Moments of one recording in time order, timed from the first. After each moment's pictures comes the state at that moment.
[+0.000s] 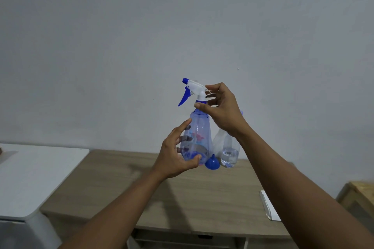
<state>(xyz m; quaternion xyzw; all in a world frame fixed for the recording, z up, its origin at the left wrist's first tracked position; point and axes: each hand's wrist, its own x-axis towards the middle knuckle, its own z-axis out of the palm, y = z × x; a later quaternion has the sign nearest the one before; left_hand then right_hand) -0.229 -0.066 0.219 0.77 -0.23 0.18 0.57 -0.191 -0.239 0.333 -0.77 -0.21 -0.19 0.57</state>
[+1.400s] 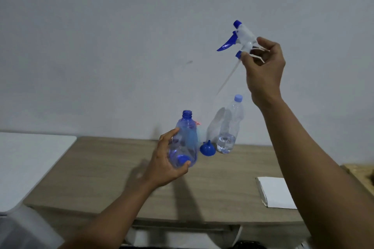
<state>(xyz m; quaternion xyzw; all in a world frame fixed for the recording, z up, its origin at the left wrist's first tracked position) -0.196 -0.056 0.132 0.79 -0.20 0.21 0.54 -0.147 -0.293 0.367 -0.64 -0.08 -0.38 0.66</state>
